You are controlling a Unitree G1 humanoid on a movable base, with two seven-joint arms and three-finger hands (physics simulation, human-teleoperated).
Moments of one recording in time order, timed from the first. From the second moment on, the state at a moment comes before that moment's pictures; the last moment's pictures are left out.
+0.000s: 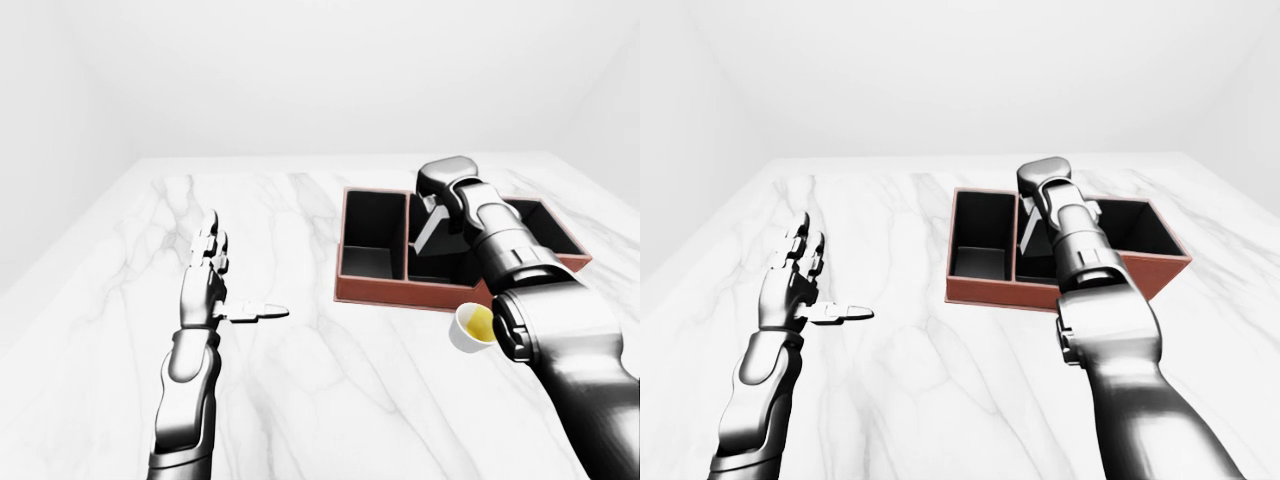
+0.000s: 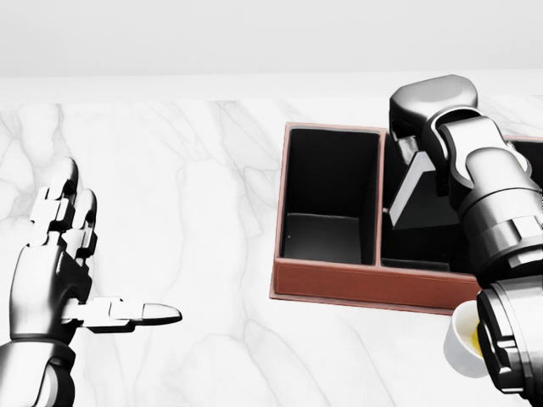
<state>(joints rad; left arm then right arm) -0.05 0.06 0.12 -0.26 -0.03 0.09 -0.08 -1.25 -0.40 0.06 1.30 -1.45 -0.09 0.08</state>
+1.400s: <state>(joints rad) -0.06 0.07 0.13 -0.17 -0.03 0.09 -0.09 -1.18 -0.35 0.04 1.38 -1.52 -0.09 -0.02</state>
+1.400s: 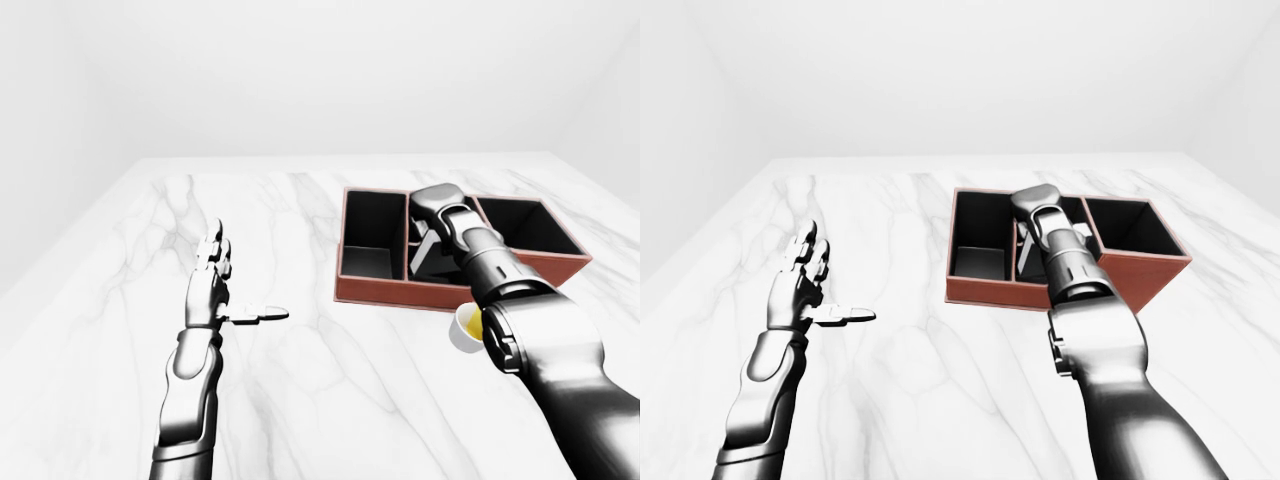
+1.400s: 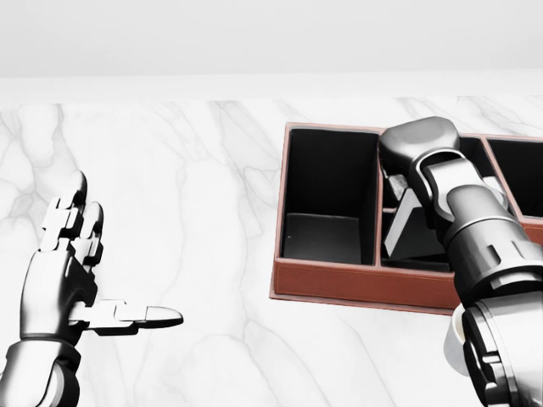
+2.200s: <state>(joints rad) -0.06 0.07 0.13 -0.16 -0.04 0.09 -0.09 -1.17 -0.36 0.07 1.37 -1.68 -0.09 -0.14</state>
